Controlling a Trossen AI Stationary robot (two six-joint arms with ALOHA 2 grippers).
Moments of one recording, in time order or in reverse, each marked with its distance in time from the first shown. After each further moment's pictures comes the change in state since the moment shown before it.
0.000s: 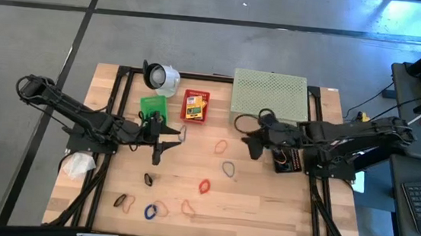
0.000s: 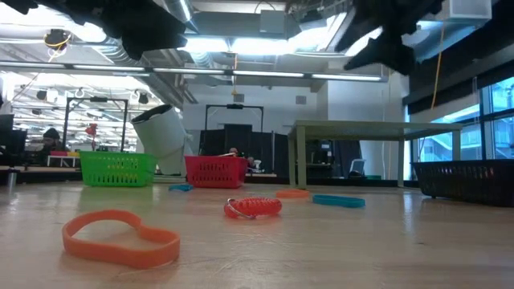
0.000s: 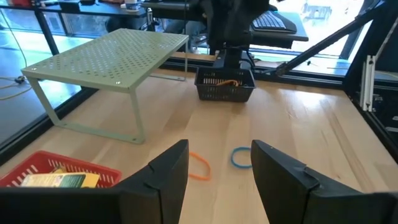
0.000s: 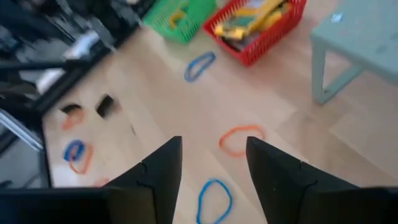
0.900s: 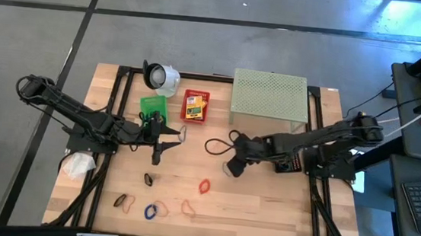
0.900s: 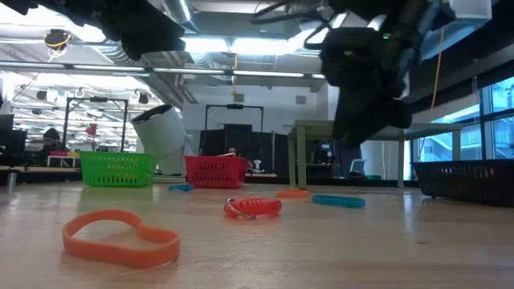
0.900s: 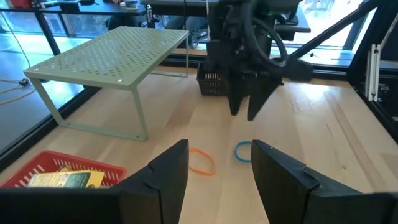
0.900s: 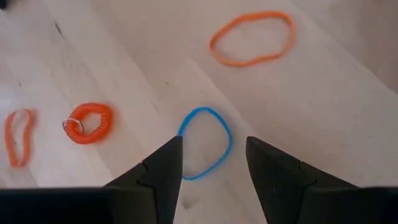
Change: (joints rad) left arm 0.000 0.000 0.000 -0.021 -0.001 0.027; right arm 0.035 0.423 0.050 0.005 -0.185 0.077
